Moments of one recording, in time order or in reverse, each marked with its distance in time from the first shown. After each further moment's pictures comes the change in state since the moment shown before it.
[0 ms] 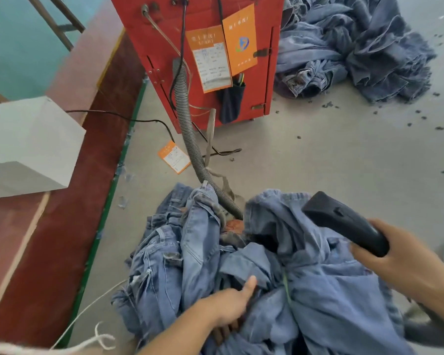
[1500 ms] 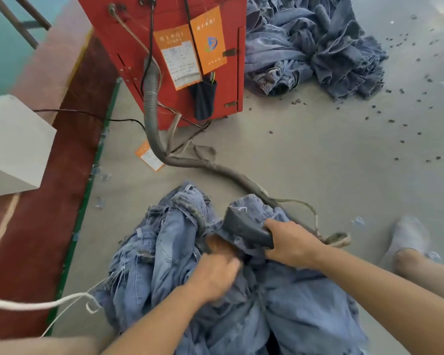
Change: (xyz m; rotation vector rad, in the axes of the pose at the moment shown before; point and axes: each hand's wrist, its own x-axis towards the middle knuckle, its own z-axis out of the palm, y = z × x) left_hand 0.026 0.013 0.011 0.435 0.570 0.539; right_hand 0.051 -0.022 0.095 -0.324 -0.282 -0.276
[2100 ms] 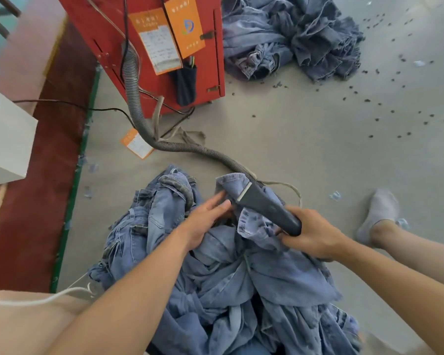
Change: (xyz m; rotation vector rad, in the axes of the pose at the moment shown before) left_hand 0.023 0.013 -0.026 -1.244 -0.015 -0.018; right_hand -0.102 0.033 -0.007 0.515 0.148 -0.007
